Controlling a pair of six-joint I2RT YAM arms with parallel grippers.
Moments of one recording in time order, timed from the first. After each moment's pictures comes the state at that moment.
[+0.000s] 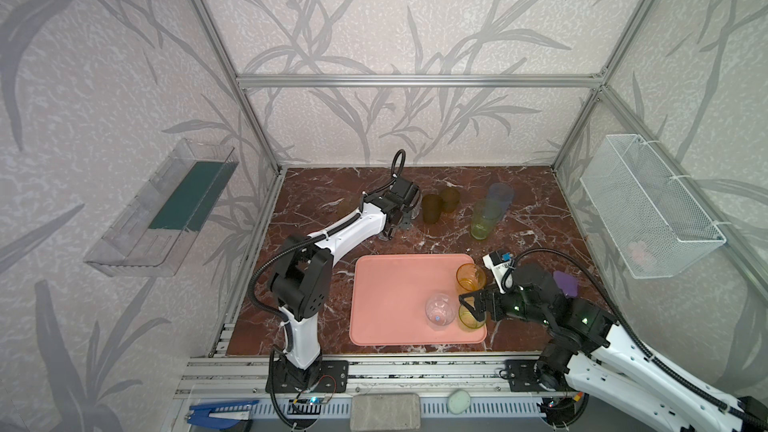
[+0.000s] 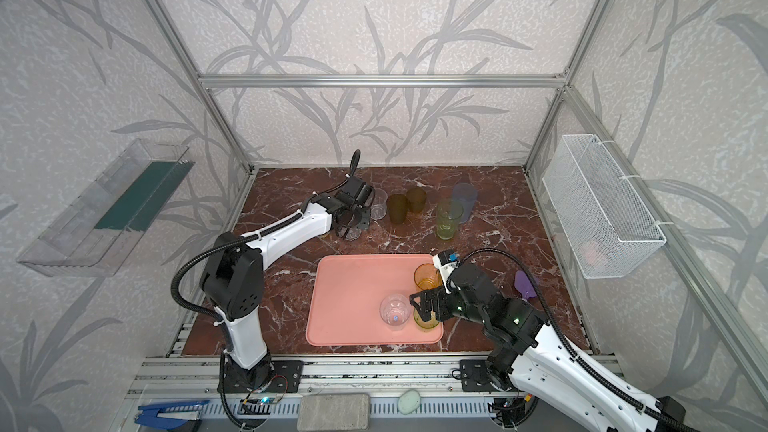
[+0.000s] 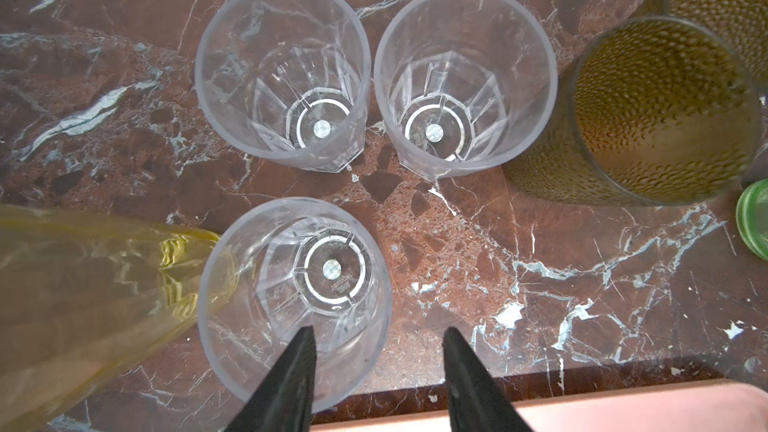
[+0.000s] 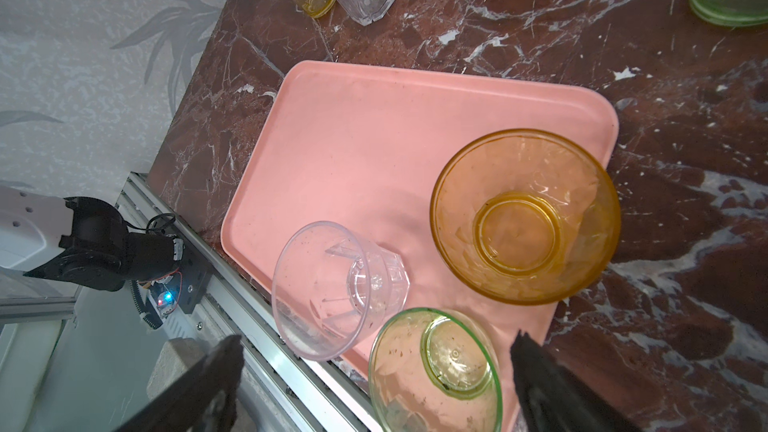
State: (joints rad) left arm -0.58 1.88 1.50 -0.65 -0.28 -0.40; right arm 0.80 0.64 0.58 -0.63 -0.13 0.58
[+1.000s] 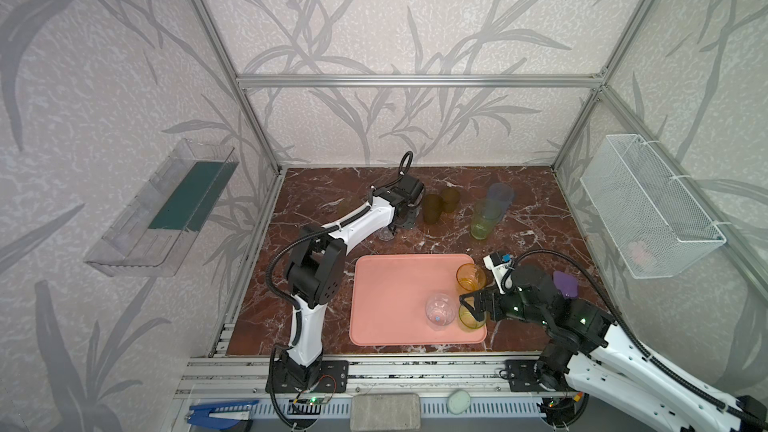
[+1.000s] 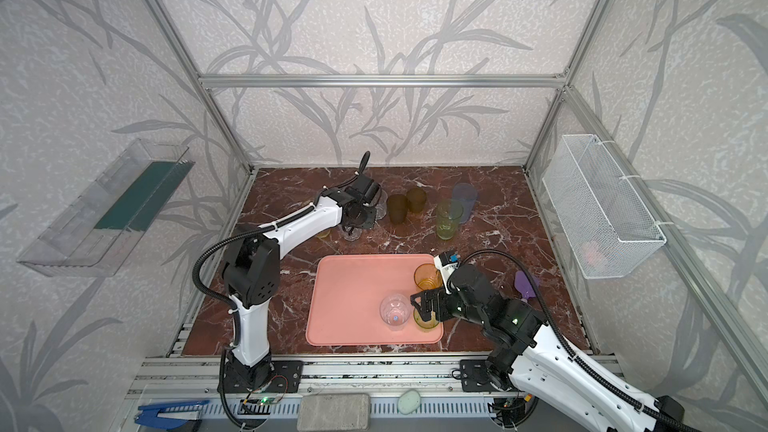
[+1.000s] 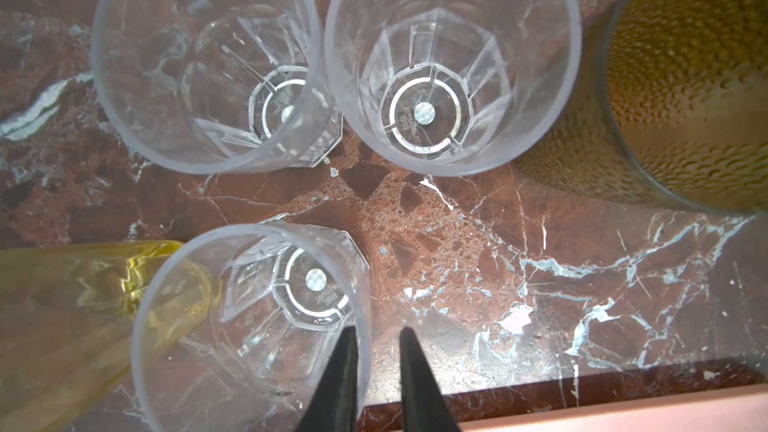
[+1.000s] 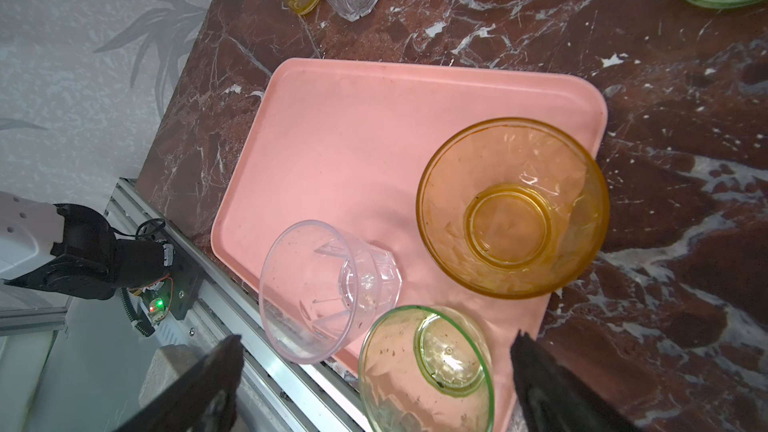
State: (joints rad) left arm -0.58 2.00 1.63 -0.75 -0.25 -0.36; right arm 0.80 0.64 0.57 -0.63 -0.11 0.60
